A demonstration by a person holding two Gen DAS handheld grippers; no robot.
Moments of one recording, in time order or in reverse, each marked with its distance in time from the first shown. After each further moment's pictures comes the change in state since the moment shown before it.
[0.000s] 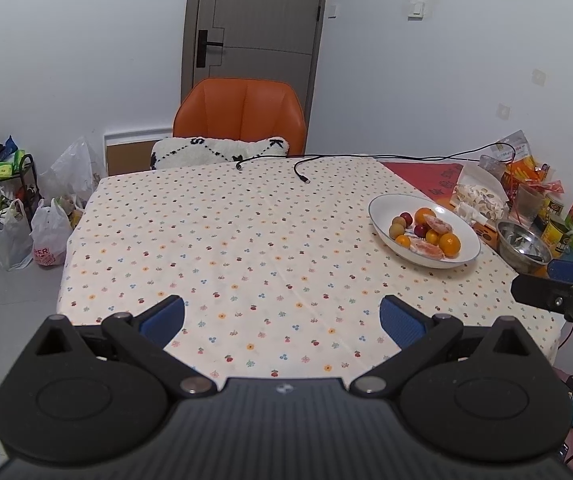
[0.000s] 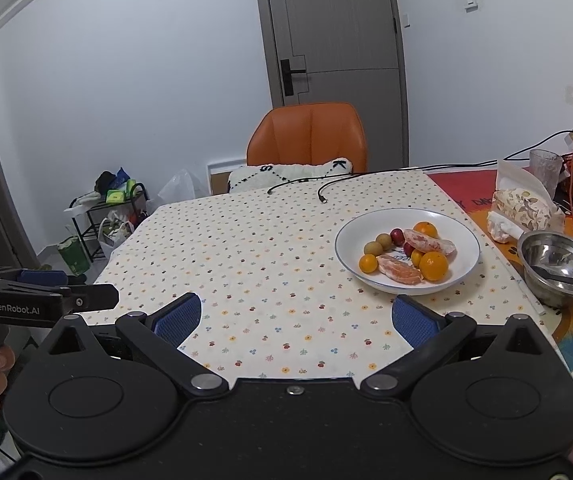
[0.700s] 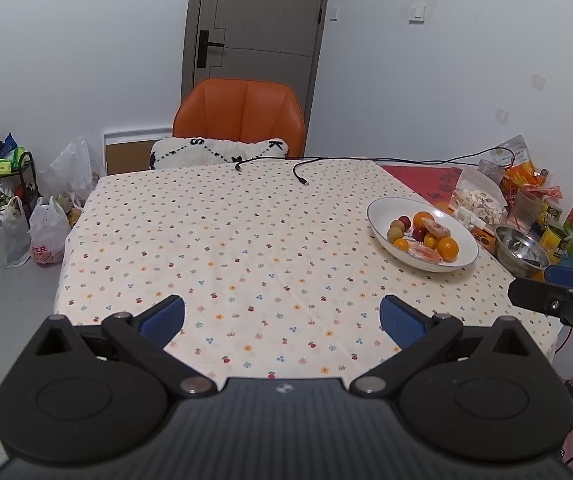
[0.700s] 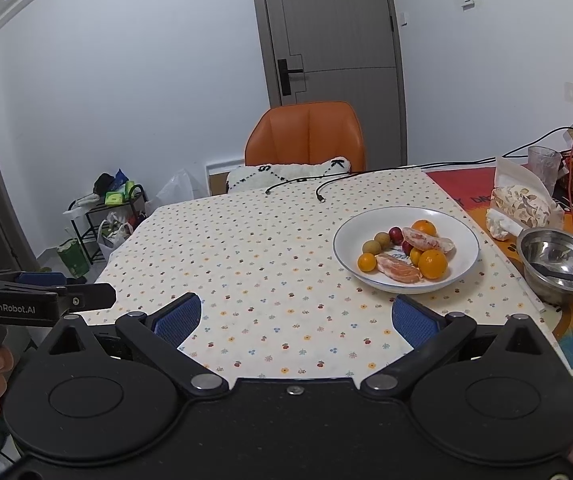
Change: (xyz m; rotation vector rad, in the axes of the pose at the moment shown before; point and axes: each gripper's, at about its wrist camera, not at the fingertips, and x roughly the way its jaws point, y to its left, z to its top) left arm -0.002 0.001 0.000 -0.016 -0.008 -0.007; right arm 0.001 -0.002 -0.001 0.013 0.000 -0.002
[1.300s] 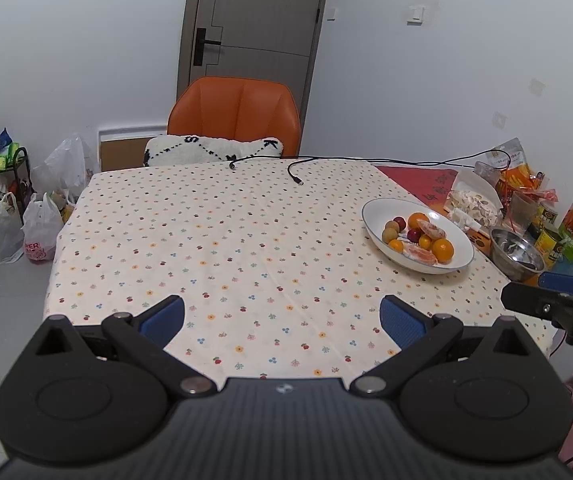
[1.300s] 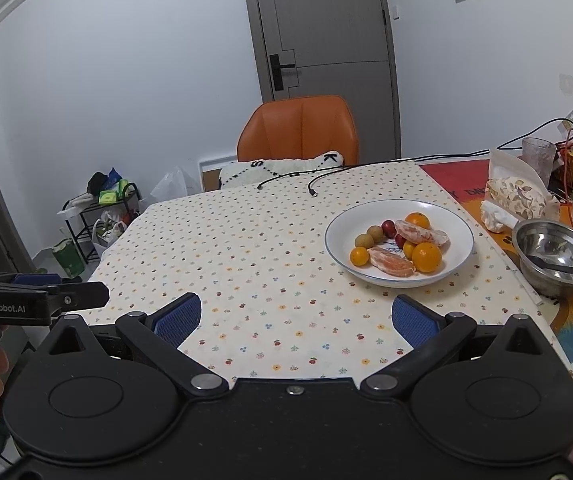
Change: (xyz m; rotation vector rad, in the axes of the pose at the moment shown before) left arm 0.006 -0.001 -0.001 -0.012 0.003 -0.021; right arm 0.004 -0.004 -0.002 0.015 0.013 -0.015
